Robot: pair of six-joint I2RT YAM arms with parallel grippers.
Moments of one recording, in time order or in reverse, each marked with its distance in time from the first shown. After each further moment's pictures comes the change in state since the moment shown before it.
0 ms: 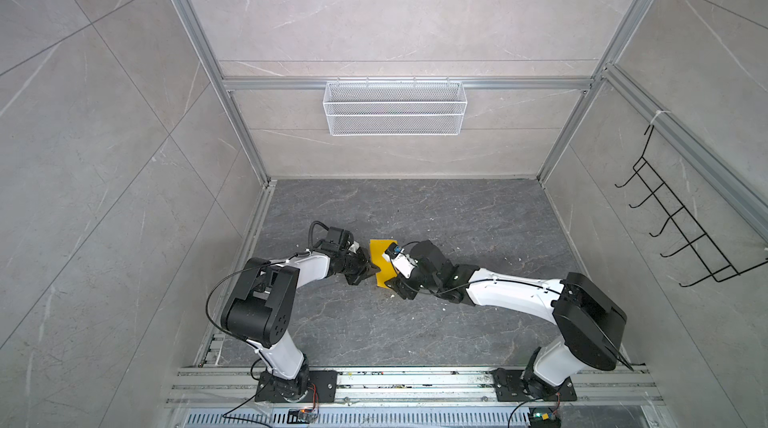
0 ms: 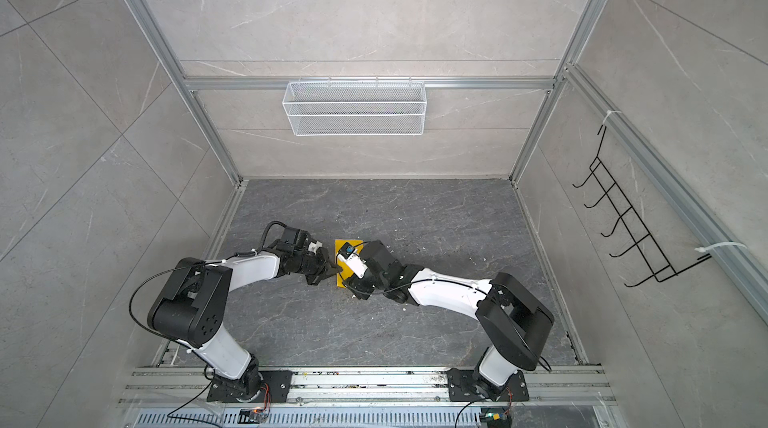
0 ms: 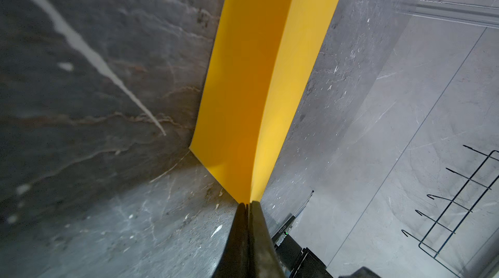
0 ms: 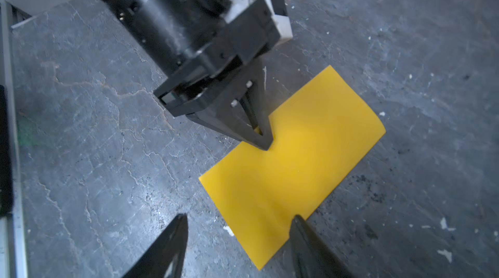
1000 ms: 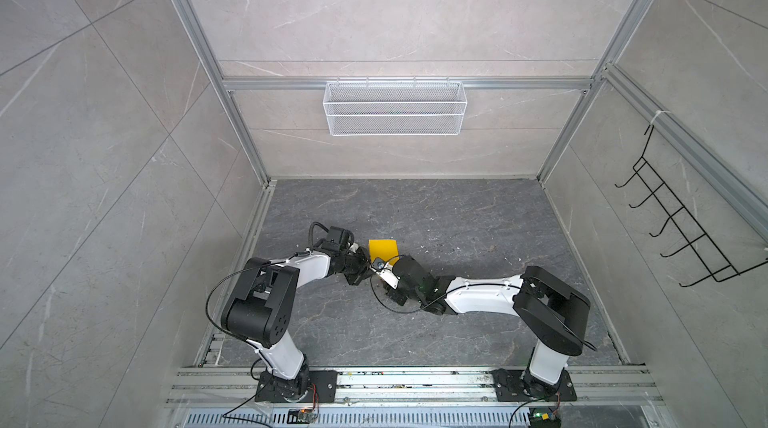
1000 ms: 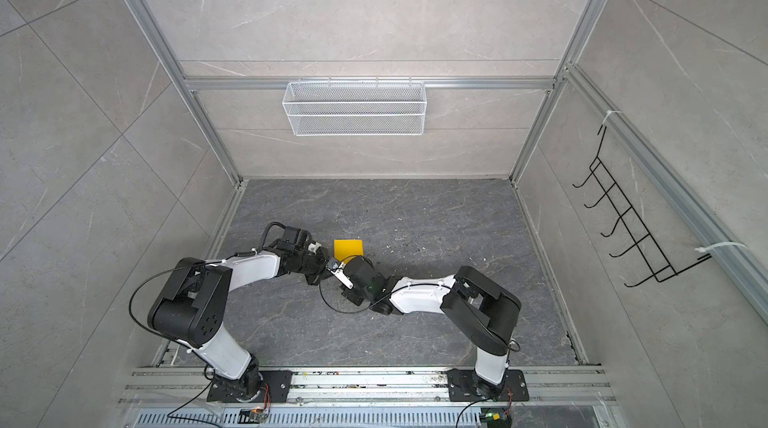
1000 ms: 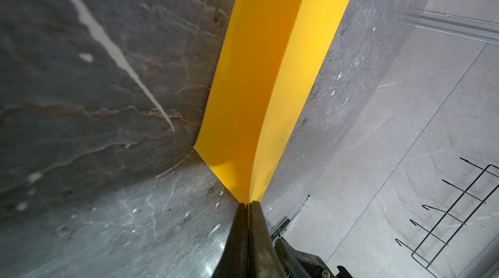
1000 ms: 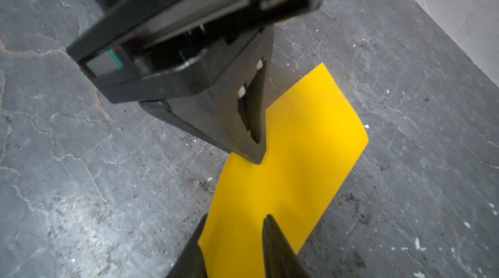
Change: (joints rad) left arm -0.002 0.000 0.007 -0.023 -0.015 -0.033; right arm 0.066 0.169 0.008 0.135 0.243 -0.106
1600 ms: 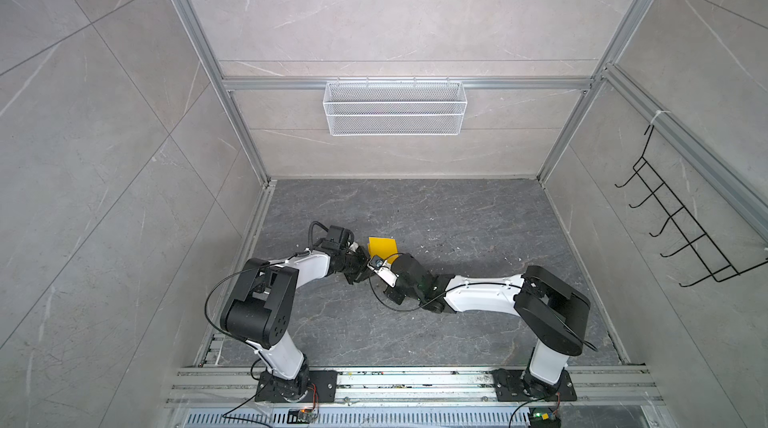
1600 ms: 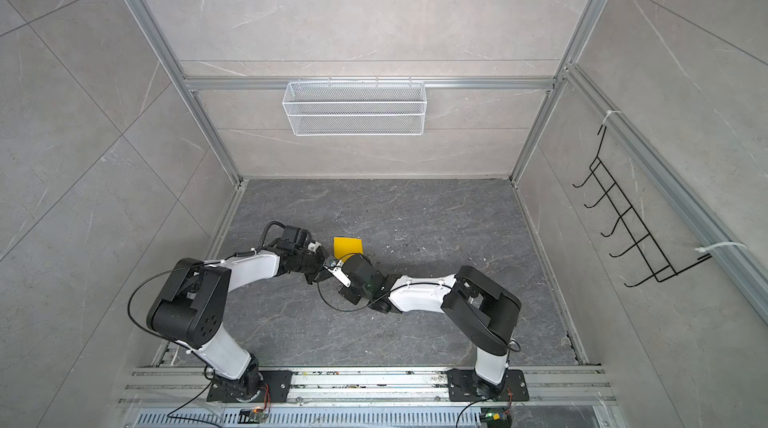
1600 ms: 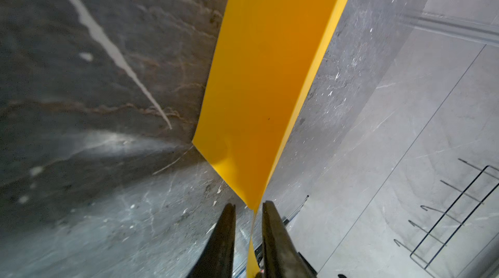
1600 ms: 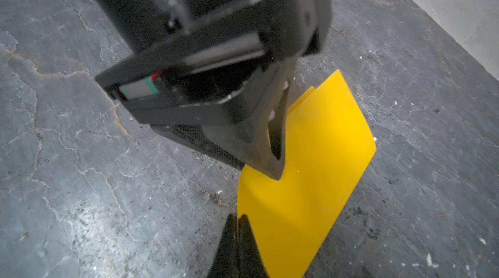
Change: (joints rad) left arm 0.011 -0.022 0.007 -0.024 -0.008 0.004; right arm 0.000 0.000 0.026 -0.013 -0.054 0.020
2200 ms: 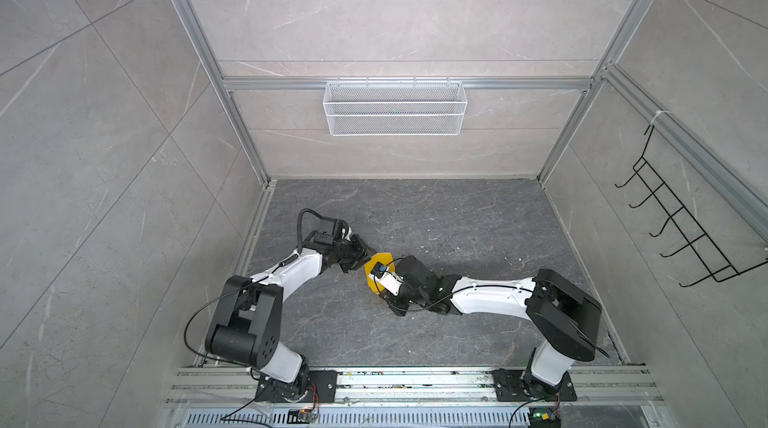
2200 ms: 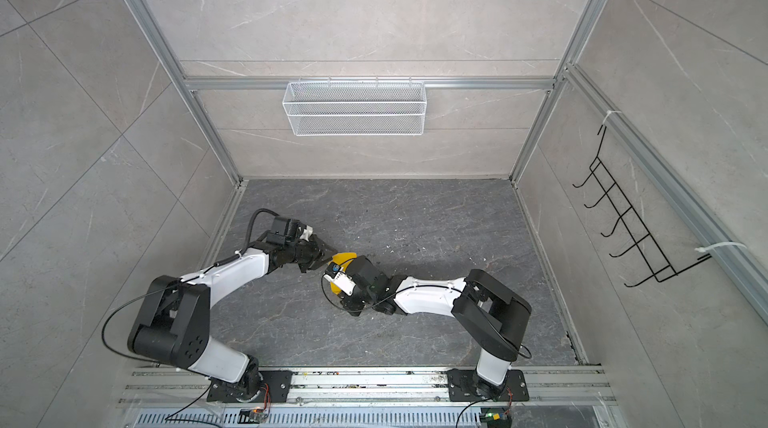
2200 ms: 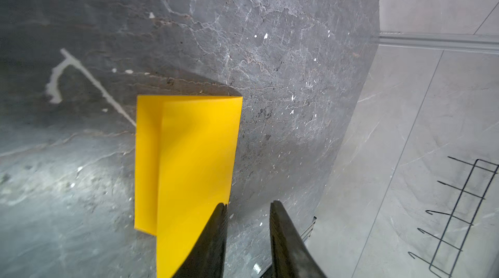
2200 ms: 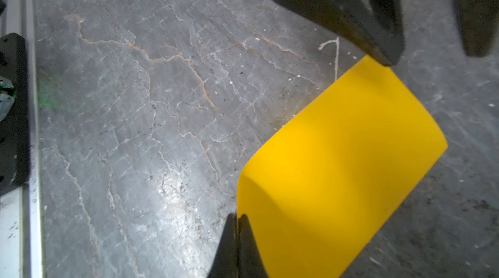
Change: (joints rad) left arm -0.008 -0.075 0.063 -0.030 -0.106 0.059; right arm 0.000 -0.068 -0.044 -0.093 -0.282 0.132
